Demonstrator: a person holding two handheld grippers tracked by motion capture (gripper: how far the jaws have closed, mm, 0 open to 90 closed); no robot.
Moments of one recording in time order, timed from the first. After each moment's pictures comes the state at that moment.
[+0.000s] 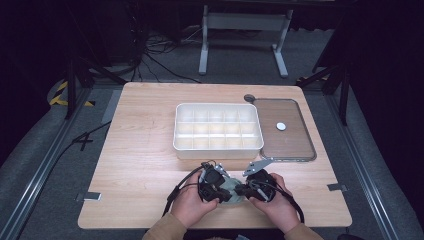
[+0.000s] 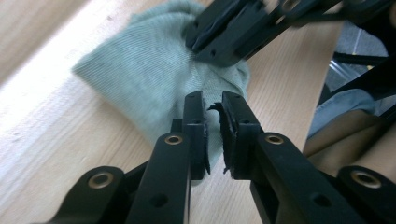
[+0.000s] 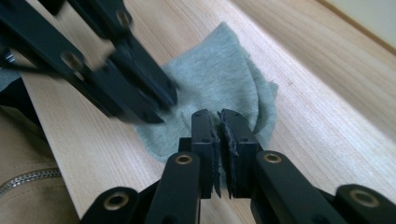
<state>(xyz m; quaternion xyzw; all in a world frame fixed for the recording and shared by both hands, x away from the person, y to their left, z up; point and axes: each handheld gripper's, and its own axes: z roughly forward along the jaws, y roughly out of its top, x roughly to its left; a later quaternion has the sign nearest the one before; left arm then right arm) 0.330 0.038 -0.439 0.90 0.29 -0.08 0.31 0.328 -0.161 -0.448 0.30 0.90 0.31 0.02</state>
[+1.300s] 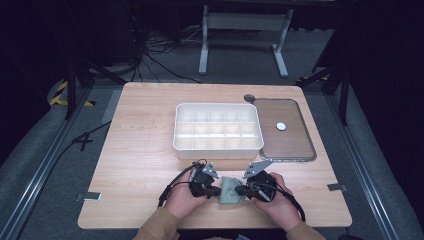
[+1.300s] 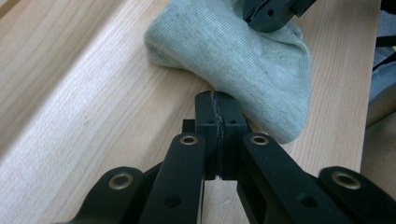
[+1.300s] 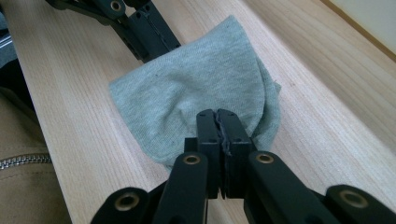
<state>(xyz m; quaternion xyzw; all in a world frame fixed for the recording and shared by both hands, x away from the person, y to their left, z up) 0.339 0.056 -0.466 0.92 0.23 -0.04 0.32 0.328 -0.163 -0.450 0.26 0.91 0.31 0.03</state>
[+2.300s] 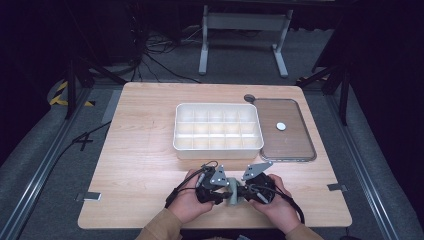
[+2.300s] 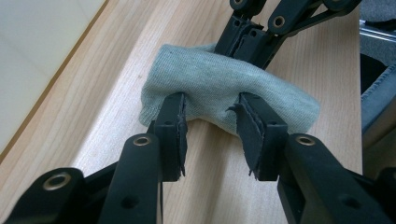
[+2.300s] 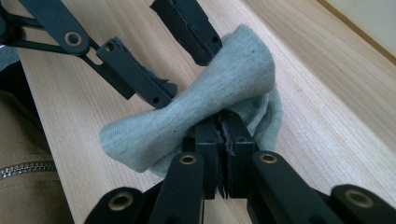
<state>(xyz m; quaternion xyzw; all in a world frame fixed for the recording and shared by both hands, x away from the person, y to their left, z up) 0.323 0.038 -0.448 0.93 0.14 0.05 0.35 0.323 -0.159 -0.450 0.26 0.91 0.32 0.03</state>
